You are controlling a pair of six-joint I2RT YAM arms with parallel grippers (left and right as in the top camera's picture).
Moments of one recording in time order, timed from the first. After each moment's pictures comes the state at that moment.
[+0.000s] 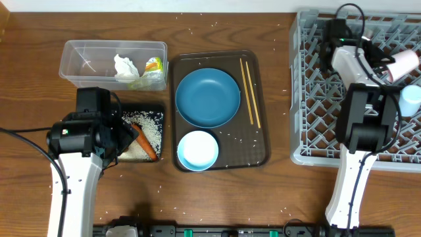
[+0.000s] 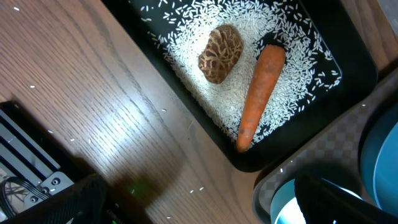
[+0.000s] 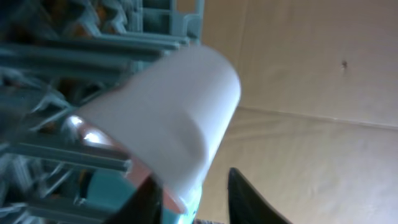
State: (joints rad) left arm 0.07 1.18 1.12 -1.31 -0.14 -0.82; right arm -0.06 2.43 1.91 -0.74 1.44 -0.35
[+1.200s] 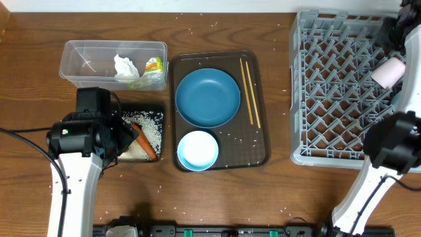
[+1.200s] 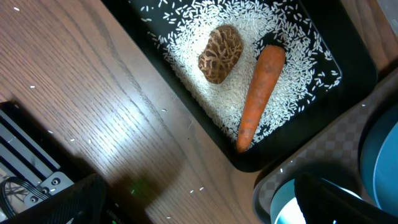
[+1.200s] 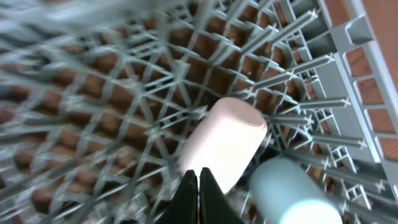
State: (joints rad) left arm 0.07 1.18 1.12 -1.32 -0.14 -0.82; right arm -0.29 2.26 2.34 -1.18 0.25 0.10
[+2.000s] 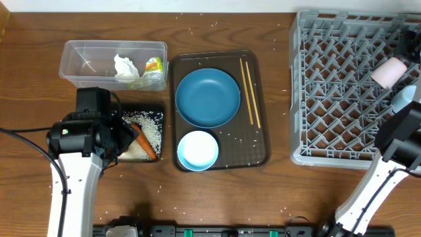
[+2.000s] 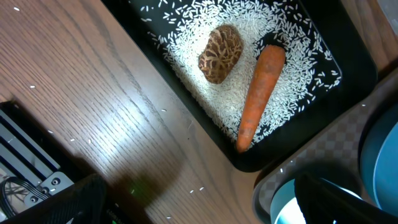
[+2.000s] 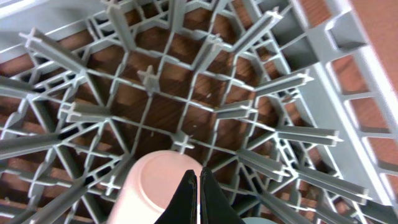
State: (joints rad) left arm 0.07 1.18 1.12 -1.32 -0.14 -0.82; right arm -0.43 2.36 2.31 -1.00 0.21 0.05
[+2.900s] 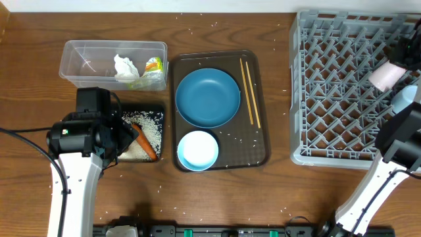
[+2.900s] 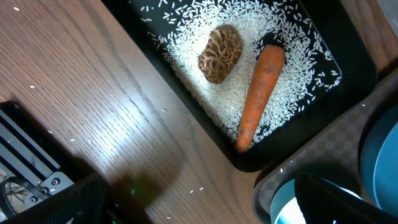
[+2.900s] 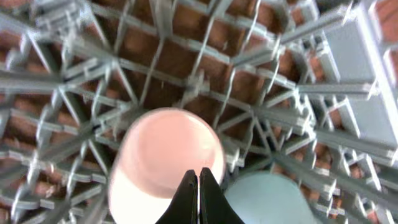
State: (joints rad) left arm 0.07 1.18 1.12 -1.32 -0.14 -0.82; right arm -0.43 2.35 2.31 -1.17 0.15 0.05
